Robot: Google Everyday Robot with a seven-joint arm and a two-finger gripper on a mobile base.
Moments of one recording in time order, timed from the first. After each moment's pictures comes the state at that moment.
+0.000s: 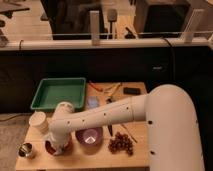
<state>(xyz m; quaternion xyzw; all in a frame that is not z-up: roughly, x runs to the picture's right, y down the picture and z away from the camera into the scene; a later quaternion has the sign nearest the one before) -0.241 0.282 0.732 -0.12 -0.38 -0.70 0.59</state>
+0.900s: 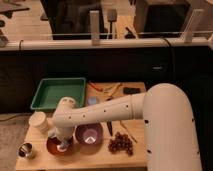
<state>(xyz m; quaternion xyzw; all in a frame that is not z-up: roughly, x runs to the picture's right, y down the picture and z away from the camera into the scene) -0.230 0.253 0.769 -0.12 -0.35 -0.71 0.60</state>
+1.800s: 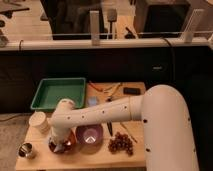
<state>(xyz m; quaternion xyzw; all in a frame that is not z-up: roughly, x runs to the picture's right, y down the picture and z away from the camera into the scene) -0.255 0.275 0.750 -0.10 -0.40 -0.70 0.58</state>
